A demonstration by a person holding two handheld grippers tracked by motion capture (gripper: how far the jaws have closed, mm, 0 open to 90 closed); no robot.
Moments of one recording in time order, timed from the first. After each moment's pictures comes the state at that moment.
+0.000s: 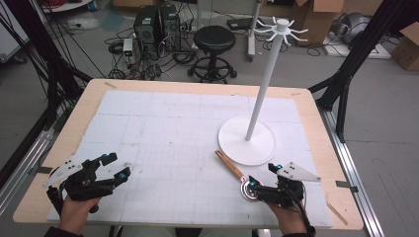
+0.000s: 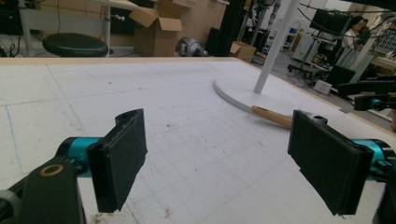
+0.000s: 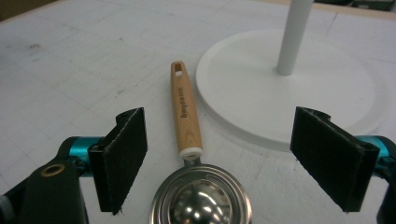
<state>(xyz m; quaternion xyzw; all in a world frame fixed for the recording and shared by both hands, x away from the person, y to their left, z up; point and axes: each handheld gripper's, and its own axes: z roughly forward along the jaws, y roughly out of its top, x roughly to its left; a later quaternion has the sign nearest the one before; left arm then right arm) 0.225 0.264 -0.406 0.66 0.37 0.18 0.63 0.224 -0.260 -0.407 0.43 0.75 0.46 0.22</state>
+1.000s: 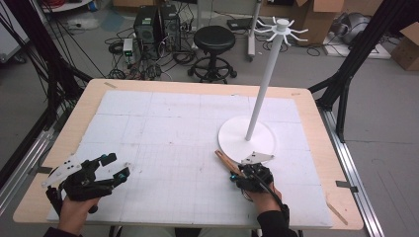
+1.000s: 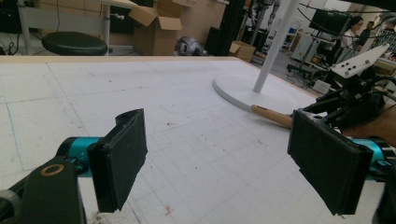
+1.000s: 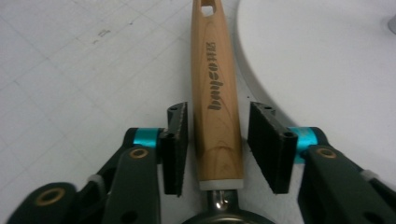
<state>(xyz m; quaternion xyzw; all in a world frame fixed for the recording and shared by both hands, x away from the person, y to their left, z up) 0.226 0.266 -0.407 0.66 0.37 0.17 0.63 0.280 -0.205 -0.442 0.41 0.83 0.35 0.16</state>
